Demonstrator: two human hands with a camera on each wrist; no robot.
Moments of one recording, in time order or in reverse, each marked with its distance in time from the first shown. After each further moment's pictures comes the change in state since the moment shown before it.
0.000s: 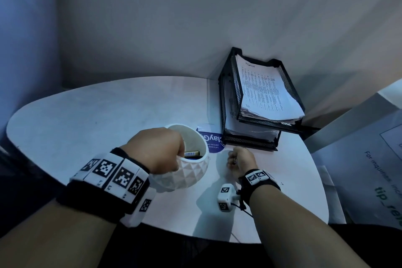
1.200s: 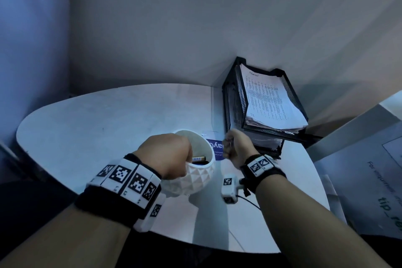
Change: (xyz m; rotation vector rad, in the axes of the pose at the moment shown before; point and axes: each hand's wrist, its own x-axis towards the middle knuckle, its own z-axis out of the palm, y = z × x) left_hand 0.006 -0.006 -0.006 -0.033 0.040 0.036; right_hand -0.047 -0.063 0.057 -0.194 -0.247 -0.074
